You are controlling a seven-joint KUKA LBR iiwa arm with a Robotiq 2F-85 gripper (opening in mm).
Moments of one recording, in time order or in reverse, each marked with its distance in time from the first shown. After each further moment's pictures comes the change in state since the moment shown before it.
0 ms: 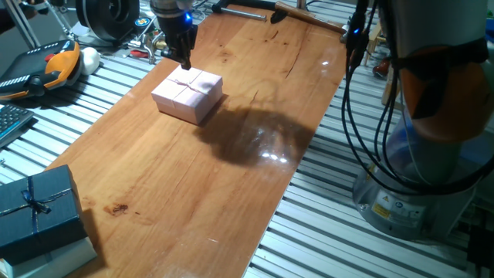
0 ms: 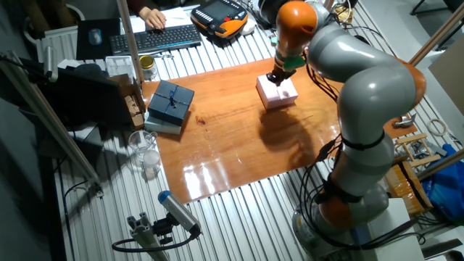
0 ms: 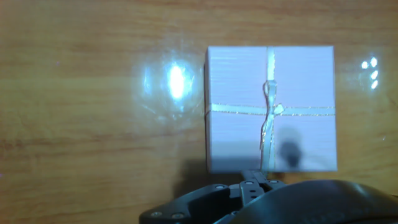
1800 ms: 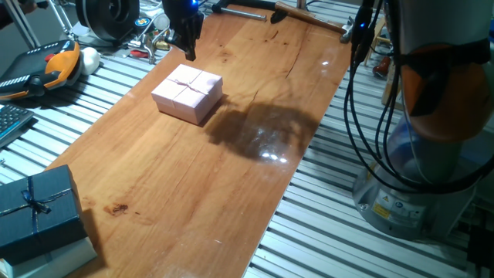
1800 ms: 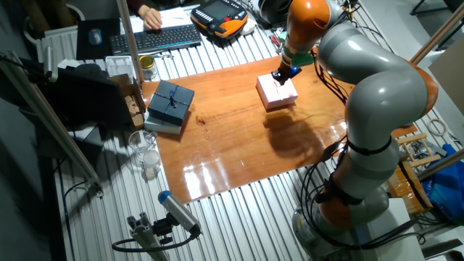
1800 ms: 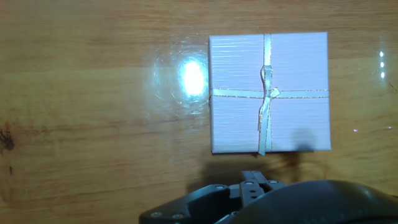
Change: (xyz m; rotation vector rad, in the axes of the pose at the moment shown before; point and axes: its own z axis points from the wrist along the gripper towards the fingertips) arm 0.017 -0.004 -0.030 -0.050 -0.036 0.015
